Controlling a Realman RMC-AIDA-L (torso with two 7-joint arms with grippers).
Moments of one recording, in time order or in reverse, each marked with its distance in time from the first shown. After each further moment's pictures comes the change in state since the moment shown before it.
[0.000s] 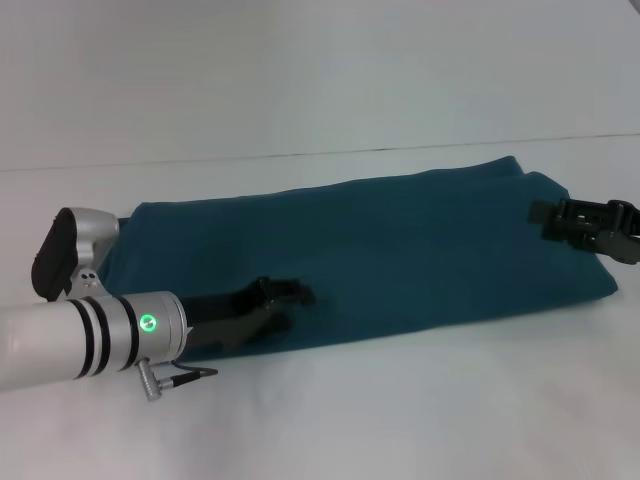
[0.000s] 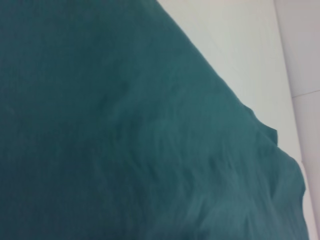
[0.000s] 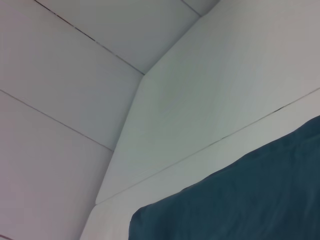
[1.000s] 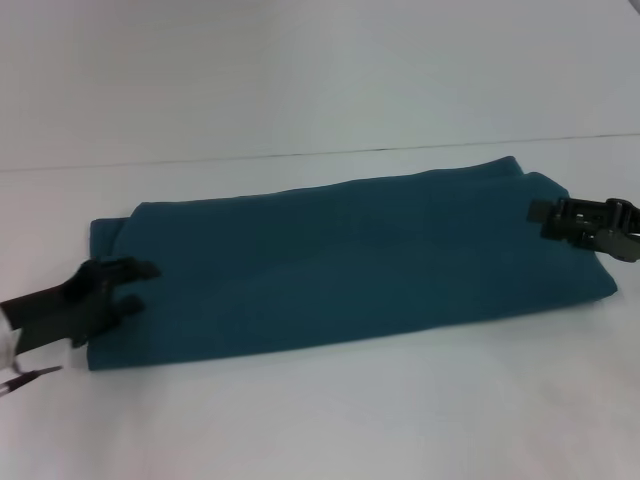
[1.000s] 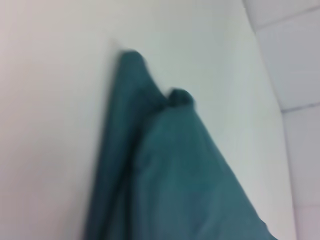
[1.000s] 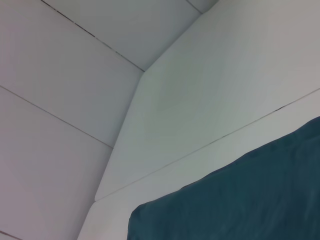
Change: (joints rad) left arm 0.182 0.064 -0.373 0.177 0.147 0.196 -0.045; right arm 0.007 -0.006 -0.011 0.000 -0.001 0.000 0.001
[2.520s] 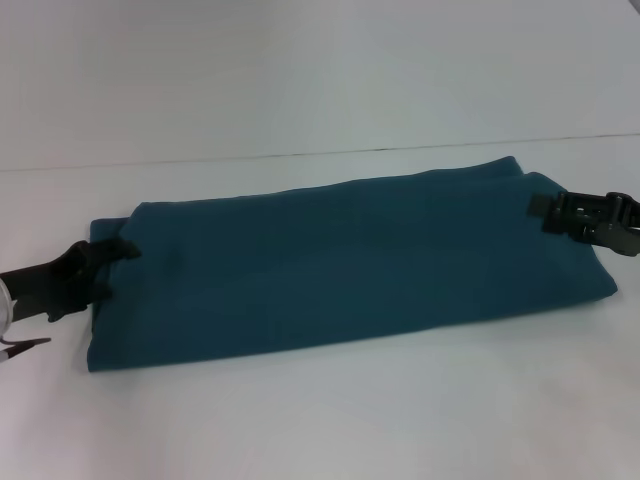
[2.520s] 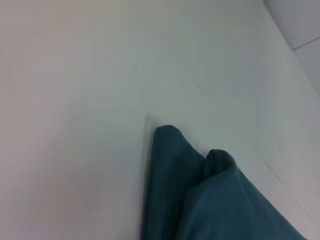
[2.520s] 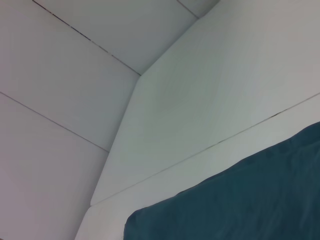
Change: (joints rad) left arm -0.091 0.036 -0.011 -0.060 0.117 -0.197 0.023; right arm 0.008 -0.003 0.000 0.000 0.000 0.018 0.006
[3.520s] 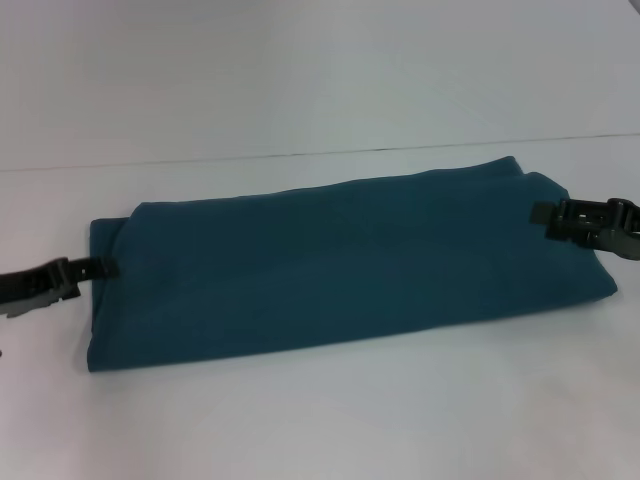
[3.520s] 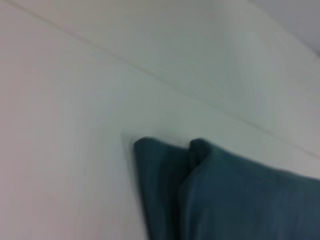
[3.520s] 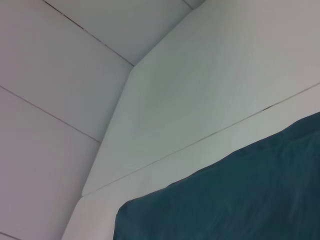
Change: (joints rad) left arm 0.048 0.008 0.003 0.168 0.115 0.155 0.204; right arm 0.001 -0.009 -0.014 -0.010 -0.025 -0.001 0.009
